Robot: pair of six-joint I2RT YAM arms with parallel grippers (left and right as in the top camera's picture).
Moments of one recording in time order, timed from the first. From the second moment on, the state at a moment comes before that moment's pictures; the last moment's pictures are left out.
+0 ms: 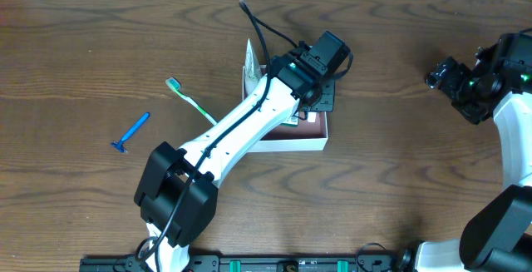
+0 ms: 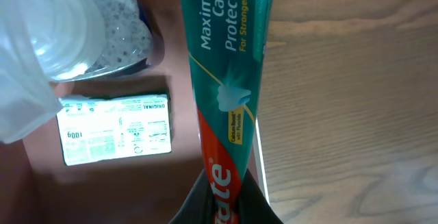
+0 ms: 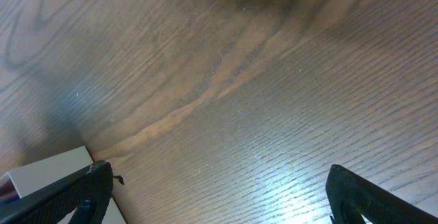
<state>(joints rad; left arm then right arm) -0.74 1.97 1.74 -0.93 -0.01 -0.63 -0.34 1.62 1.26 -0.77 -0.25 0.40</state>
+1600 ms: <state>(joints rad) -0.46 1.53 1.77 -1.28 -0.47 -0.69 -0.34 1.62 1.26 -0.78 -0.25 0.40</state>
